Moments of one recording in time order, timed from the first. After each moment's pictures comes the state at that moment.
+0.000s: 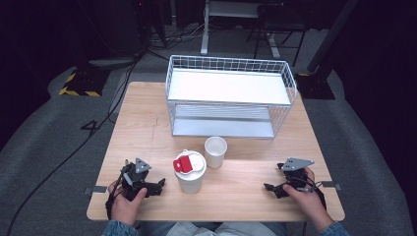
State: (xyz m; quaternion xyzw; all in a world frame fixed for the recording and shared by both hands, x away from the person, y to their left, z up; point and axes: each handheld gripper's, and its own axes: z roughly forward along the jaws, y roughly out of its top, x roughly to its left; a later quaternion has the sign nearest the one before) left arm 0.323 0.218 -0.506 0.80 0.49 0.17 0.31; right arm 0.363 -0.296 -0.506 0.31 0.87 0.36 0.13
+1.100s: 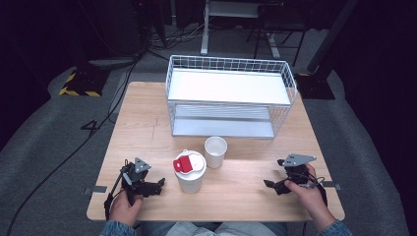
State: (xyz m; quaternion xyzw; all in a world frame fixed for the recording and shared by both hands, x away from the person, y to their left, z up) left arm 0.325 0.219 -0.506 0.80 0.49 0.17 0.31; right arm 0.365 -0.292 -0.486 0.31 0.86 0.38 0.13
